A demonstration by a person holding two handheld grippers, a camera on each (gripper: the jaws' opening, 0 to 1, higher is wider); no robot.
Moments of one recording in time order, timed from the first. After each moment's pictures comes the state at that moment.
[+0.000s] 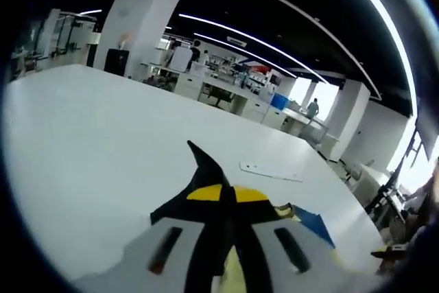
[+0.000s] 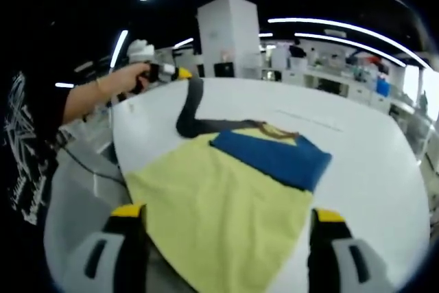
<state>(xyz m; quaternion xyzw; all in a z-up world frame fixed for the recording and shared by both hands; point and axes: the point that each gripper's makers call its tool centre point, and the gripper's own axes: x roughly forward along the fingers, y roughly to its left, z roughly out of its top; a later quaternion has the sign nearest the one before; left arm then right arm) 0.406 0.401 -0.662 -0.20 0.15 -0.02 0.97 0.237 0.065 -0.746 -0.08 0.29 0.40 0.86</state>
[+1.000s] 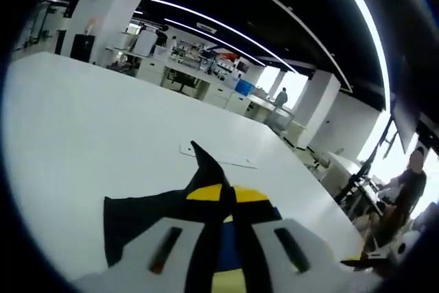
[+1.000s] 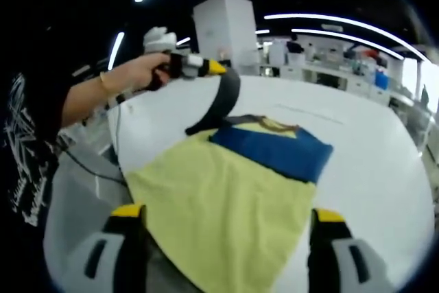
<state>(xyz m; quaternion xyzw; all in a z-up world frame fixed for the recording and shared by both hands) 0.432 0.272 -0.672 -0.21 0.18 -0.13 0.95 0.233 0.065 -0.756 -0.06 0.30 0.40 0.86</state>
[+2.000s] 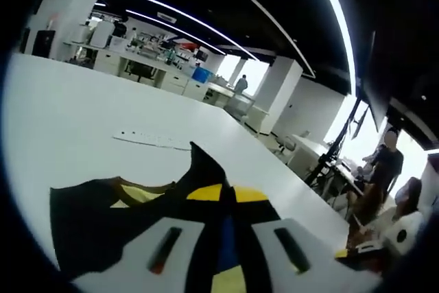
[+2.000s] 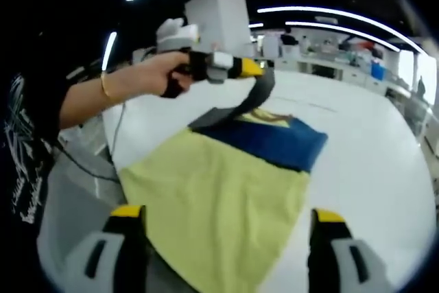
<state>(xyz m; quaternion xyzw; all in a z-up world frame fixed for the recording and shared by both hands) 0.445 0.148 -0.702 -0.20 0.18 -0.27 0.93 0.242 0.053 -0.772 -0.06 0.32 0.39 0.86</state>
